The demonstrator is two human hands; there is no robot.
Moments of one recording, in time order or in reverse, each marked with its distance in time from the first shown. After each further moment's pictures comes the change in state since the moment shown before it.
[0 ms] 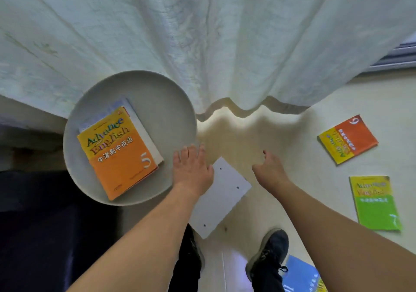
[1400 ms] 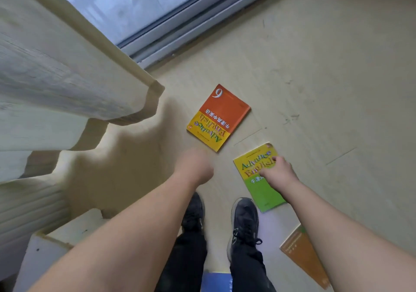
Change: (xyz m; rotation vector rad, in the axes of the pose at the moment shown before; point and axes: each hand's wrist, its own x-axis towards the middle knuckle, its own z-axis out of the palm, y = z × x) left_hand 0.152 0.669 0.106 0.207 -0.355 0.341; right_hand 0.213 0.500 -0.406 0.244 0.091 0.473
